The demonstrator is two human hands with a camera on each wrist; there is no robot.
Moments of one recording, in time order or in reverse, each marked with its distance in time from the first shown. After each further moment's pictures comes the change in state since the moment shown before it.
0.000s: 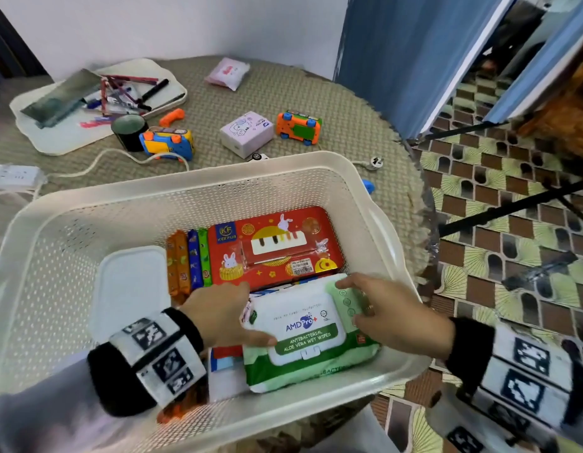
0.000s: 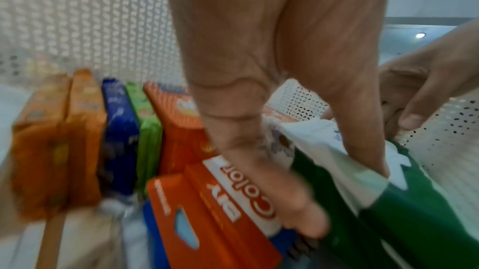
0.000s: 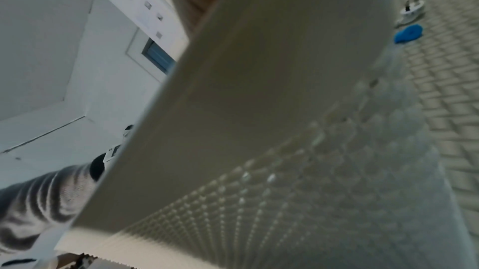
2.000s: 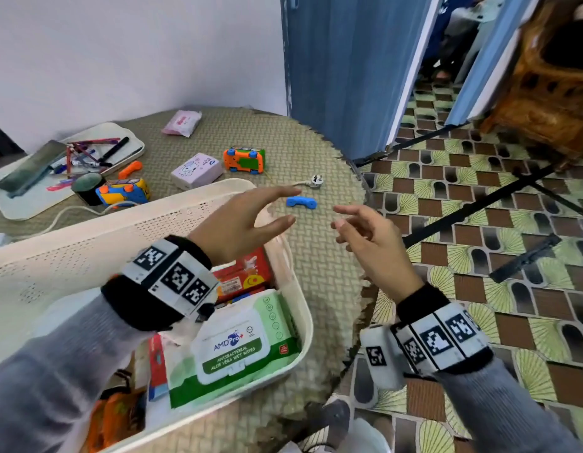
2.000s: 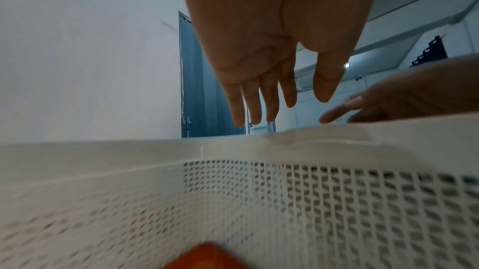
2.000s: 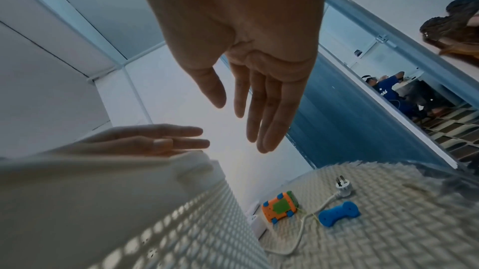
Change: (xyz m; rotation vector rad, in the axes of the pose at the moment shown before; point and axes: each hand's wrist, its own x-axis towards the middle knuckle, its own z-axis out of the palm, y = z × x) left_hand 0.033 0.135 -0.116 -0.277 0.629 0.560; right_hand -0.001 0.103 -0.055 0.833 0.732 -0.256
